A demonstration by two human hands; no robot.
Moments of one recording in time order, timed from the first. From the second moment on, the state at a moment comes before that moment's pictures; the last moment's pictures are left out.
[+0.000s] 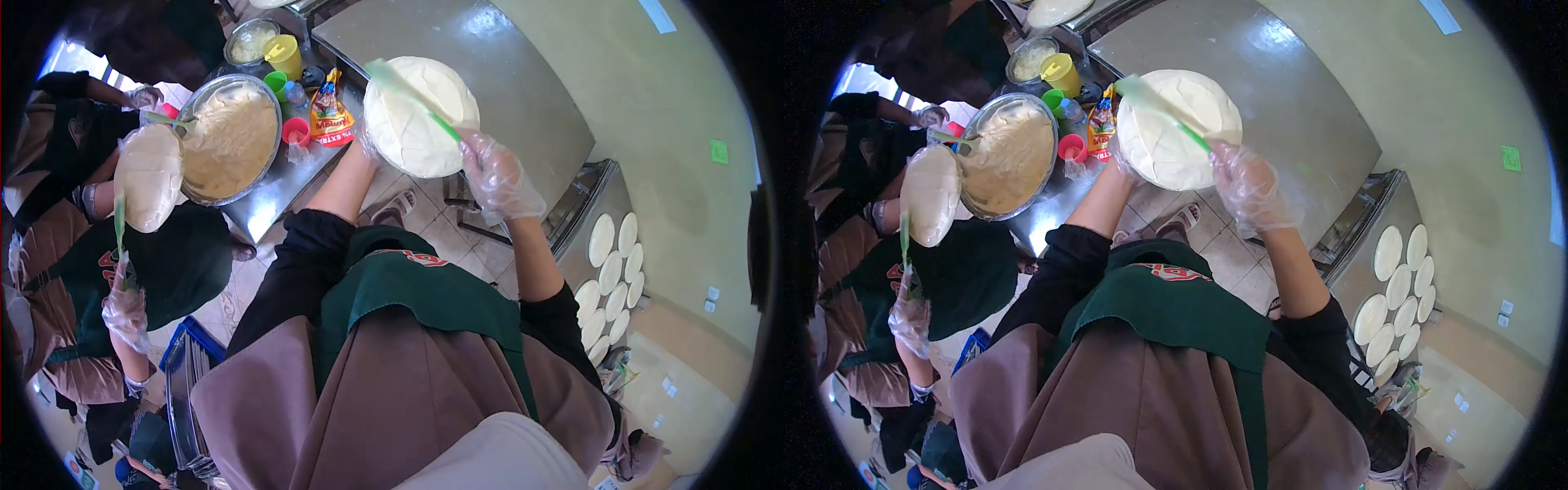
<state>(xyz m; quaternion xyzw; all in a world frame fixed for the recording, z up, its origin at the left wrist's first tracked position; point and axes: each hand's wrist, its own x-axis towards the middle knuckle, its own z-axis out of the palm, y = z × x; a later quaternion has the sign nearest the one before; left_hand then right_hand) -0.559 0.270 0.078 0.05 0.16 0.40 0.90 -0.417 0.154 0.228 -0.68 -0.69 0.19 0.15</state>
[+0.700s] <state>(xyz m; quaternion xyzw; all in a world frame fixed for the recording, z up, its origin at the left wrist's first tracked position) -0.570 0.278 0.105 0.09 0.20 0.47 0.85 -0.384 0.141 0.232 -0.54 -0.79 0.25 0.12</state>
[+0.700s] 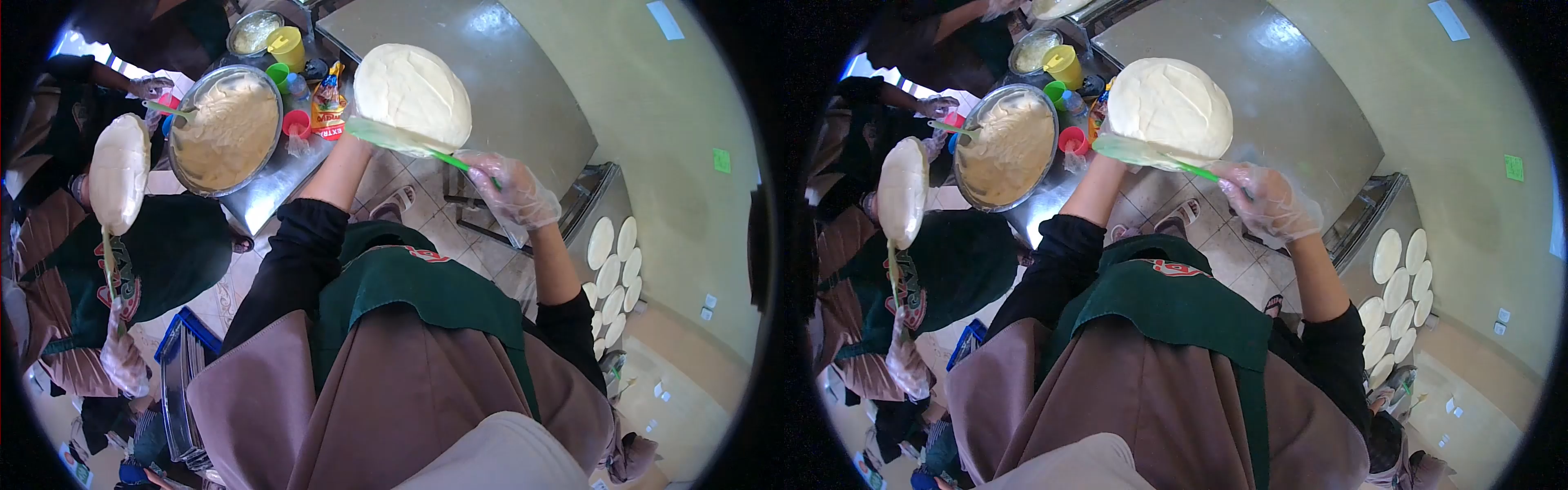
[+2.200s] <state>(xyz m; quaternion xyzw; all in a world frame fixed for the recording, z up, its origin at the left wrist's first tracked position) -0.576 0.286 0.114 0.05 0.07 0.62 0.78 -0.419 0.077 0.186 -0.65 -0.66 0.21 0.31</state>
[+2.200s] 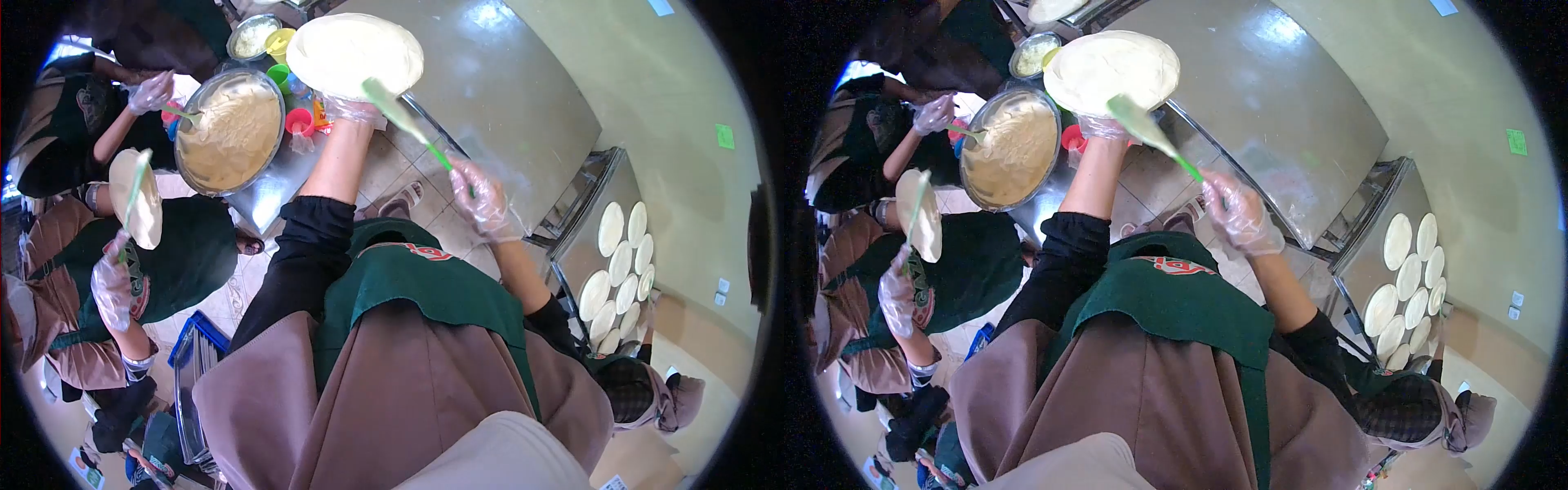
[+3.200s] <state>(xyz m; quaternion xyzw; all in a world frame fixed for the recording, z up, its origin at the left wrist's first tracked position) -0.566 0.278 0.085 -0.07 -0.11 0.50 0.86 -0.403 0.065 0.150 -0.77 -0.44 0.15 0.45</state>
